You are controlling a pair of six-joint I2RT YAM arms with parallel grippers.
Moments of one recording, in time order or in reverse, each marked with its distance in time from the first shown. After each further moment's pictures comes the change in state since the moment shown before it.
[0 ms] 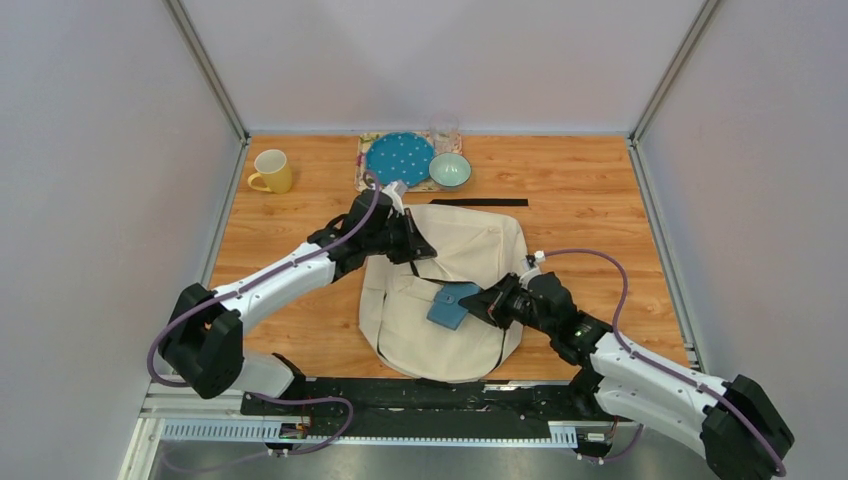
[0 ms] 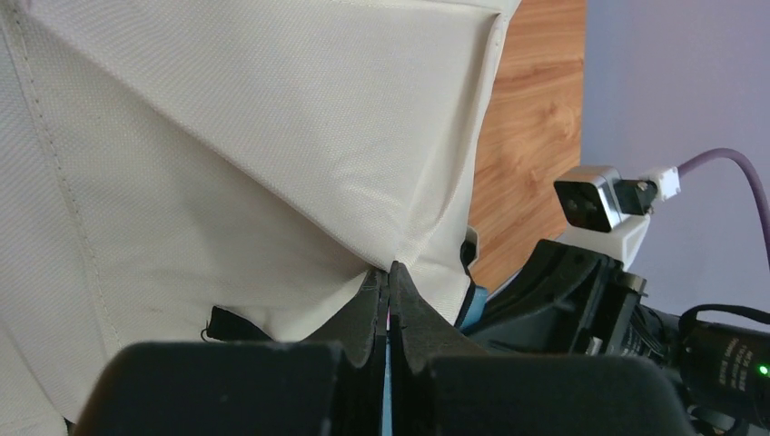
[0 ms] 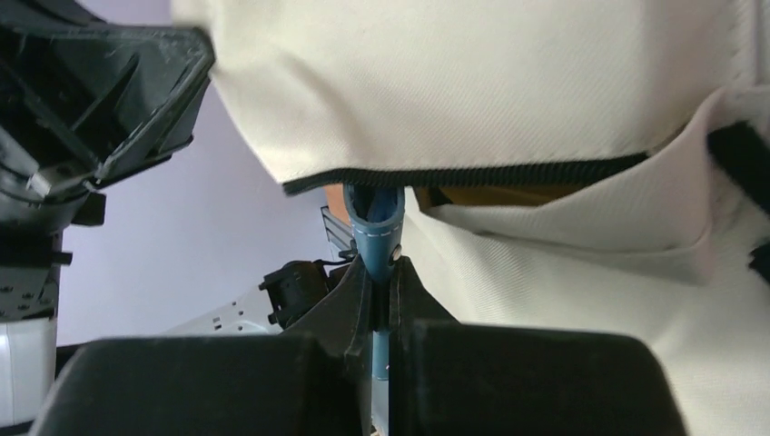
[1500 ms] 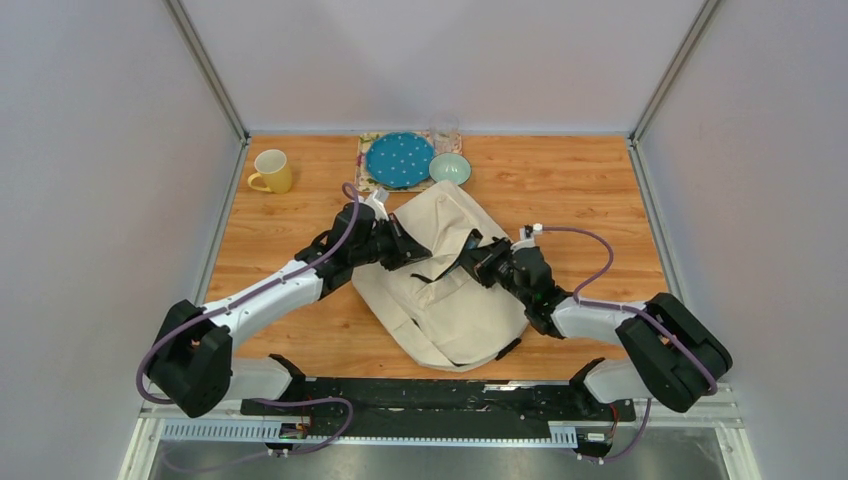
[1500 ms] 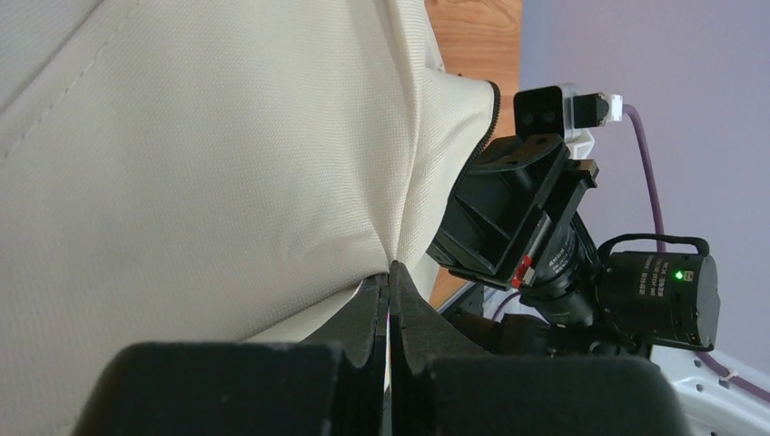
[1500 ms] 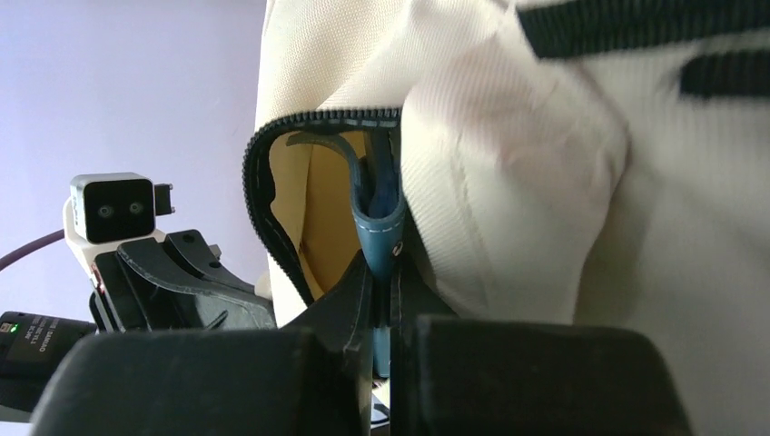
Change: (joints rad) left arm 0.028 -0.121 -0.187 0.194 0.021 -0.168; right arm -0.152 0.537 0.085 0.595 0.121 0.001
